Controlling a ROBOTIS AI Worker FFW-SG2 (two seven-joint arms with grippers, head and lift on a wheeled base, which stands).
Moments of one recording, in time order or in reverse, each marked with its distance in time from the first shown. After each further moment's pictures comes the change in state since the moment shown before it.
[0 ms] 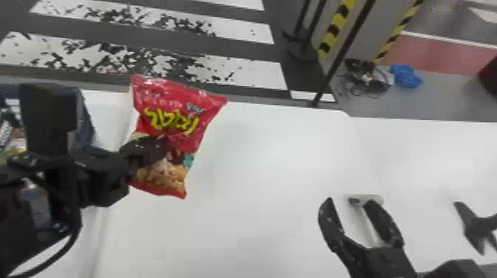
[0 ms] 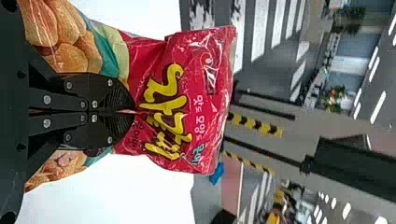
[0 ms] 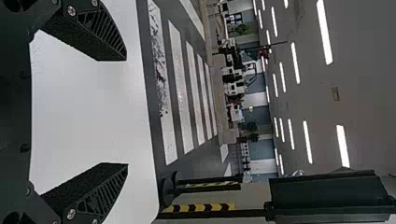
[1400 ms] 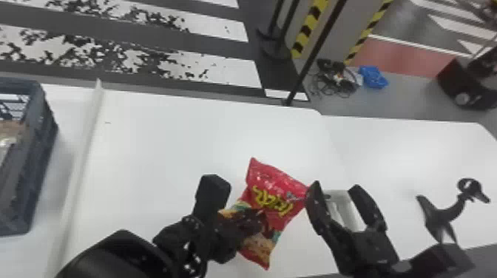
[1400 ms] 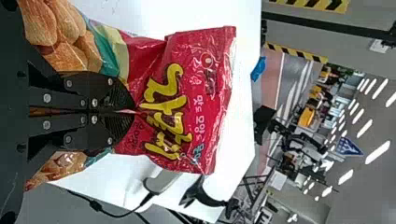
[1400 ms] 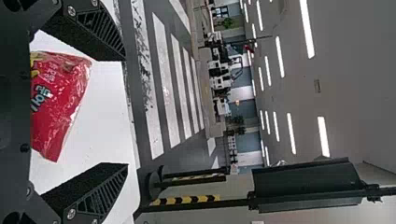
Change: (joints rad) left arm -0.158 -0.108 -0.520 0.764 -0.064 -0.489 -0.028; right arm 0.007 0.027 -0.041 -0.068 -0.024 0.011 0.002
